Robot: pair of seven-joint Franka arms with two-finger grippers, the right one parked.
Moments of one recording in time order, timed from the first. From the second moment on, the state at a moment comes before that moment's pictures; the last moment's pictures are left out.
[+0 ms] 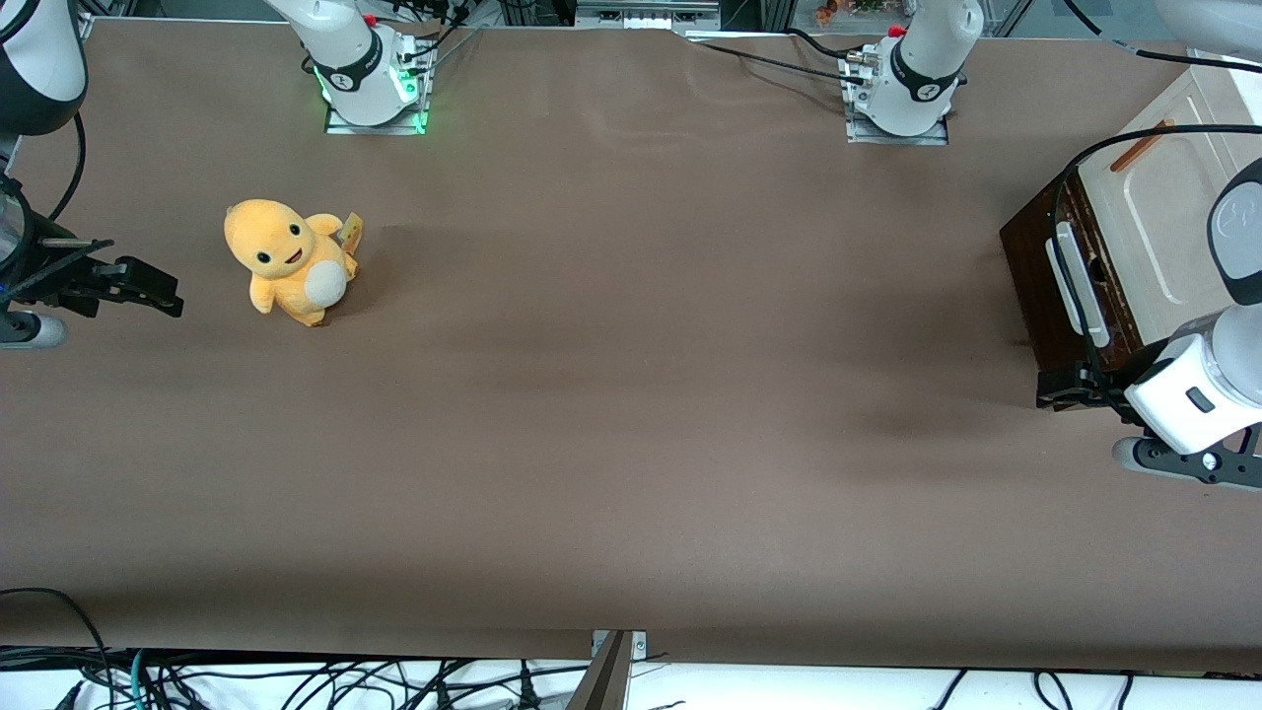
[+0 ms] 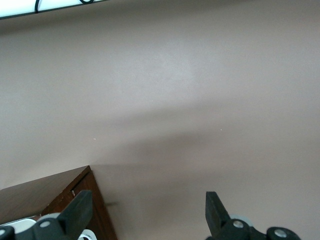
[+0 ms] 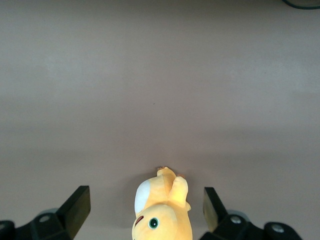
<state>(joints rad) -0.02 0.58 -0.01 -1.00 0.02 1.51 0.13</state>
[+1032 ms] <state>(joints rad) -0.02 0.57 0.00 -1.00 0.02 1.51 0.13</state>
